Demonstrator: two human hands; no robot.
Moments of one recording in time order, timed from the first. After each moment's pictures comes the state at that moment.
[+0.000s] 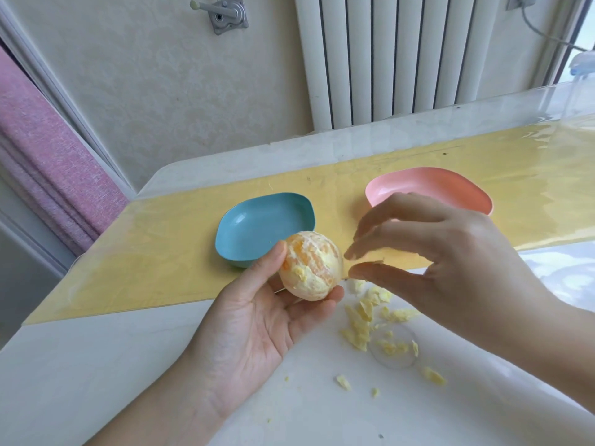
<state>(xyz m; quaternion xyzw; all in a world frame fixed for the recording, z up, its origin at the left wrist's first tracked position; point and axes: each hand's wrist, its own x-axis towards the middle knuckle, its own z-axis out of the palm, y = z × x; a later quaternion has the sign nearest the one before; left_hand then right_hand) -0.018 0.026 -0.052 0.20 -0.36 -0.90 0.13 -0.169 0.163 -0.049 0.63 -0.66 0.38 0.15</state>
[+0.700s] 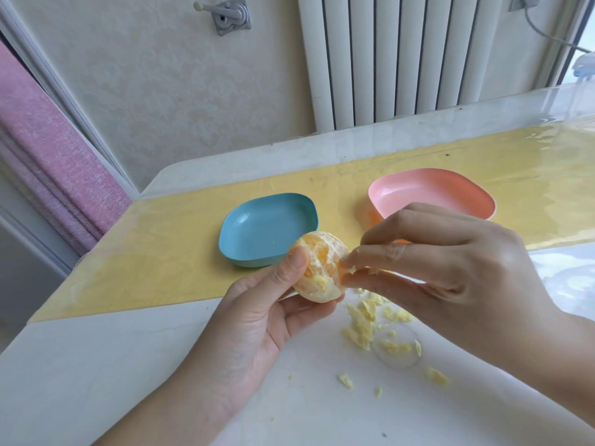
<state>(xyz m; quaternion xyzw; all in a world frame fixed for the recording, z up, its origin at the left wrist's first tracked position) -0.016 0.031 -0.053 0.17 -0.50 -0.83 0.18 -0.162 0.161 -0.051 0.66 -0.58 0.40 0.26</state>
